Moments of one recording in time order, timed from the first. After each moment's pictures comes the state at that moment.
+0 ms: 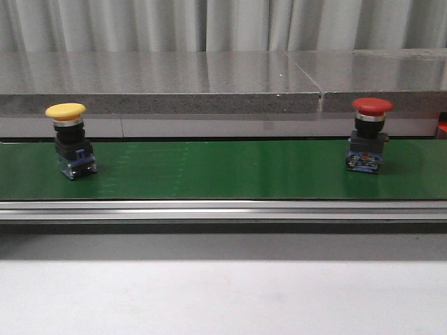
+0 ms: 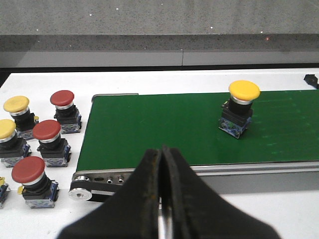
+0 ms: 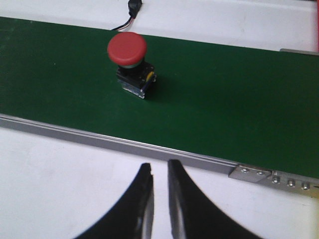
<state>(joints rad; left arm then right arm) -0.12 0.27 -0.43 0.06 0.57 -0.10 0.11 0.81 -0.71 0.19 0.72 -0.10</state>
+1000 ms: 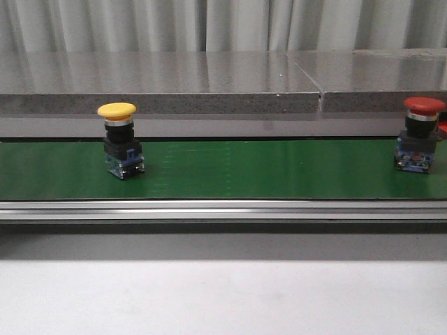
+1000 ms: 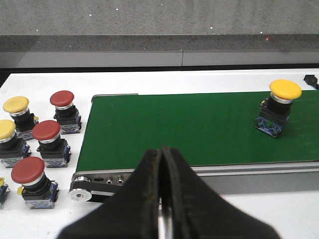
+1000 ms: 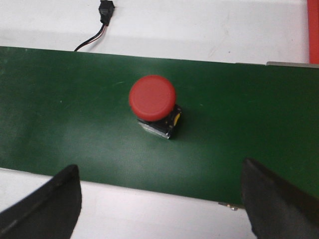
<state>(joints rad) -0.12 0.27 -0.43 0.06 0.57 -0.10 0.05 1.11 -0.89 0.19 0.69 -0.08</state>
